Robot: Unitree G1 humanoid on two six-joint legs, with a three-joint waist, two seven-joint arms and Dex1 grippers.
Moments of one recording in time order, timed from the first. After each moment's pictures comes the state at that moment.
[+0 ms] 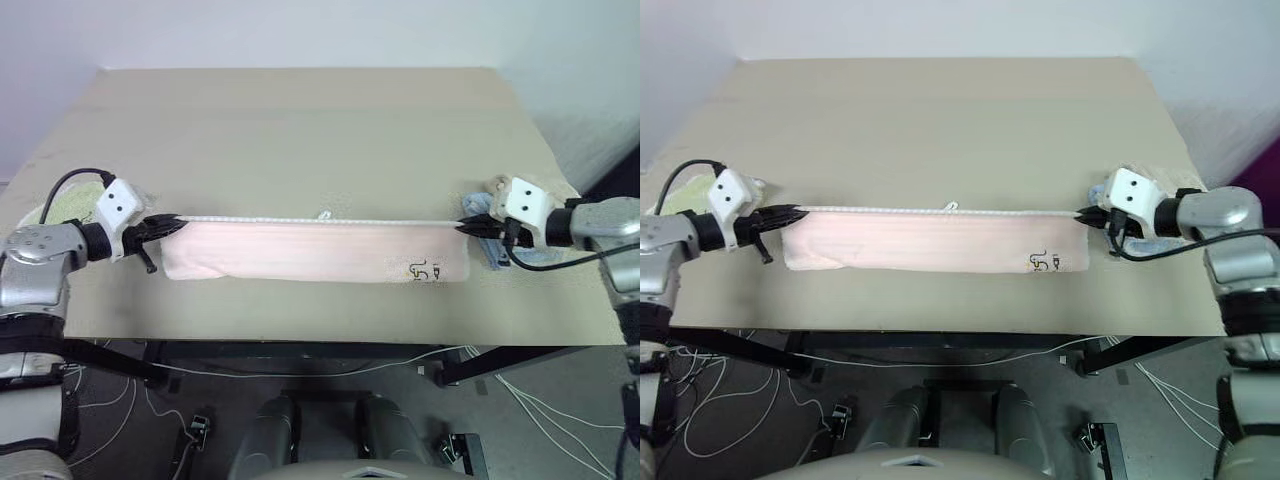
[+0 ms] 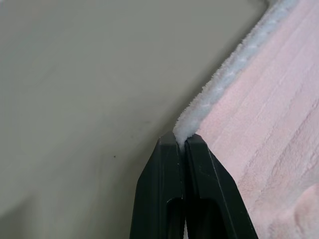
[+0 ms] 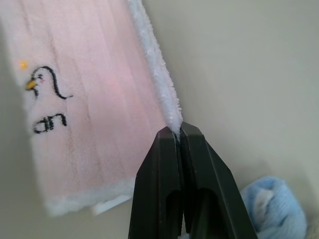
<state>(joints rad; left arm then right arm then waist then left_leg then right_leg) -0.56 0.84 0.08 0.63 -0.16 -0.09 -1.10 -0.63 -0.92 0.08 0.44 0.08 -0.03 1.17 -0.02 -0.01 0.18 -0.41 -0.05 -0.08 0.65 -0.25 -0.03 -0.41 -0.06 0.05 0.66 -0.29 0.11</state>
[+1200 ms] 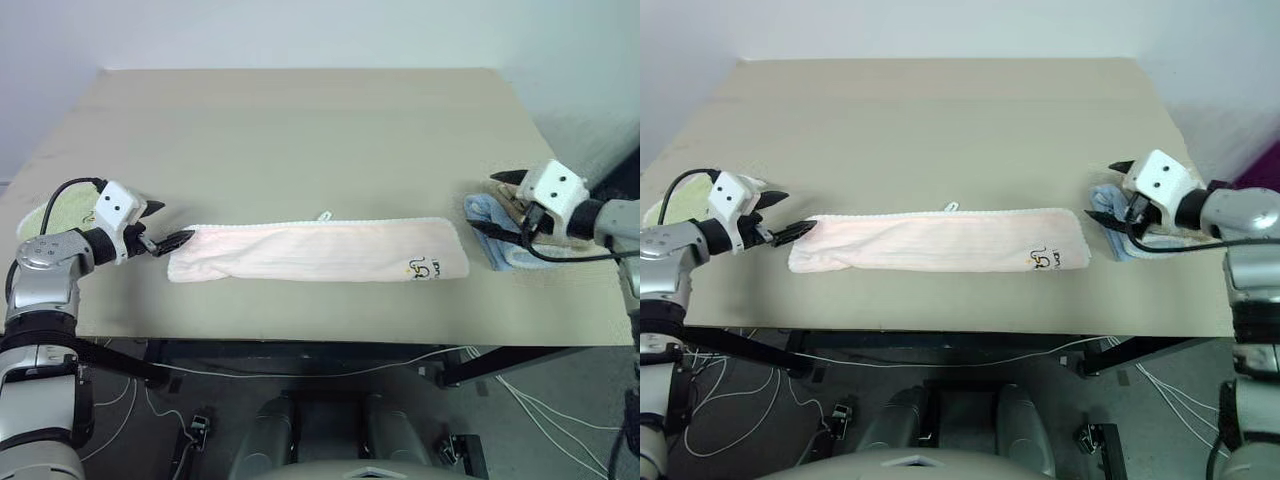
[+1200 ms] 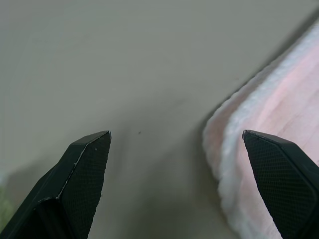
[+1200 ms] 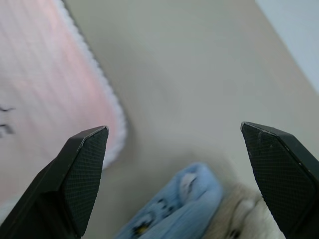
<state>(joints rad) -0.58 0.80 0.15 0.74 -0.18 -0.07 -0.97 -0.42 -0.93 -0.15 0.20 0.15 0.07 1.03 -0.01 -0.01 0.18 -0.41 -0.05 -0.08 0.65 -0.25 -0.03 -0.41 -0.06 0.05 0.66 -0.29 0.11</state>
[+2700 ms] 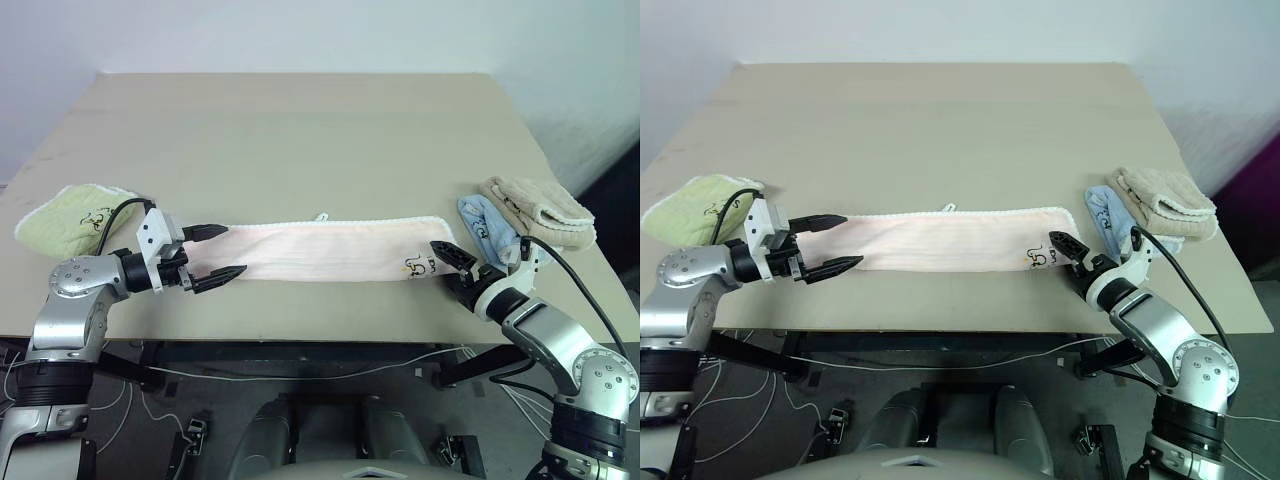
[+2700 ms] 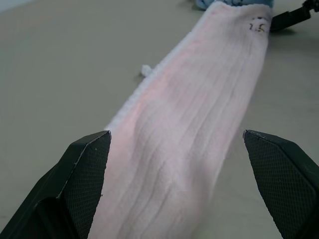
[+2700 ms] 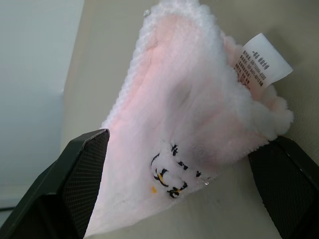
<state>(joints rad) -0.28 0.72 0.14 0.11 -0.40 0.13 -1.17 -0.11 -0.33 -0.47 -0.17 1.69 0.90 -0.45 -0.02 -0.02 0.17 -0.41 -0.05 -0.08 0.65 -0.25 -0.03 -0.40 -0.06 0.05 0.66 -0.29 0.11</state>
